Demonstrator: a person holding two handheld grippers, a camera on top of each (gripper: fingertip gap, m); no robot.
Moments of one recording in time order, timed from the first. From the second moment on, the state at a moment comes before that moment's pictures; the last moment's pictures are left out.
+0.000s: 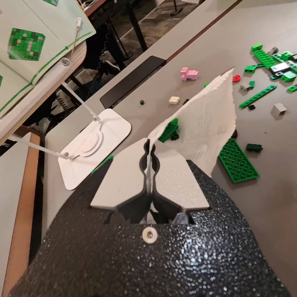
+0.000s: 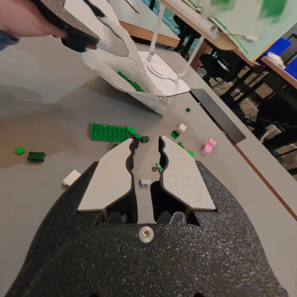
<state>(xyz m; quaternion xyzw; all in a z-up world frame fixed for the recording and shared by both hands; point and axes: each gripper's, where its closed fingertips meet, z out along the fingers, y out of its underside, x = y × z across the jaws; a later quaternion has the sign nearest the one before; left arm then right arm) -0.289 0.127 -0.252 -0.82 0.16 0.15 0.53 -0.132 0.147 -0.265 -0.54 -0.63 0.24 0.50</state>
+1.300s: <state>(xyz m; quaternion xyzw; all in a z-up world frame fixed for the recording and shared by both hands) -0.364 0.100 -0.268 -0.73 0.22 0.29 0.58 -0.291 0.155 -0.166 -0.37 -0.63 0.19 0.65</state>
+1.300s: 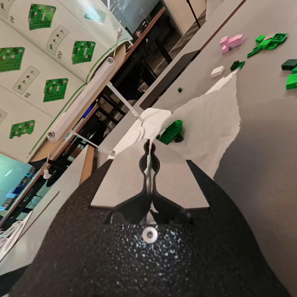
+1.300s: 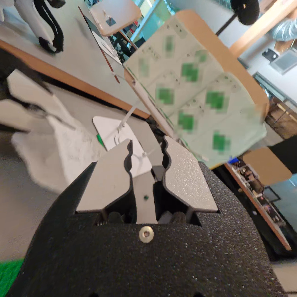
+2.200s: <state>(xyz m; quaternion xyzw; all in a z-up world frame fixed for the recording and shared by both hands) -0.368 0.106 -0.287 -0.75 0.20 0.23 0.58 -0.587 0.131 -0.170 -0.15 -0.75 -0.02 0.65</state>
